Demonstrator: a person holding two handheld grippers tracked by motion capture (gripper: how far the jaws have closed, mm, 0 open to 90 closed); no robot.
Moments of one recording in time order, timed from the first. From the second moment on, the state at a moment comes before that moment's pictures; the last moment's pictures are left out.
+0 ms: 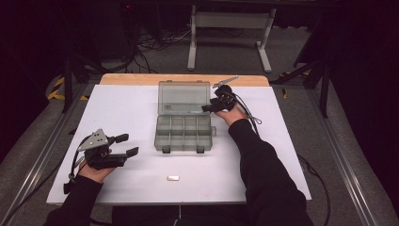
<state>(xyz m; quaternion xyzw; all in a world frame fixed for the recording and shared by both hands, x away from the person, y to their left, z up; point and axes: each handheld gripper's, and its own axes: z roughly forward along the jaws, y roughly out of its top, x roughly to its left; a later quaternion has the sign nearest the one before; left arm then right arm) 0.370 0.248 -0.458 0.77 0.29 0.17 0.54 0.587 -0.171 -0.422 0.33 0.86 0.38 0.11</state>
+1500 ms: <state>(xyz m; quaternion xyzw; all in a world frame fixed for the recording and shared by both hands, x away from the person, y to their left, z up) 0.370 0.244 -0.457 0.76 0.29 0.17 0.55 0.532 -0.182 -0.391 0.28 0.85 0.42 0.13</state>
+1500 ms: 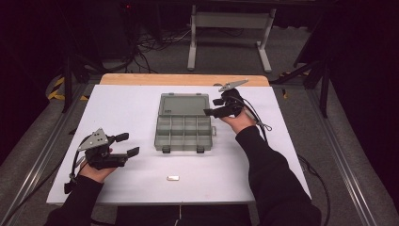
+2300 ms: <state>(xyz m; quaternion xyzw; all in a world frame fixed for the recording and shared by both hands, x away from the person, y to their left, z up) 0.368 0.251 -0.456 0.76 0.28 0.17 0.56 0.448 -0.154 -0.370 0.18 0.87 0.45 0.12</state>
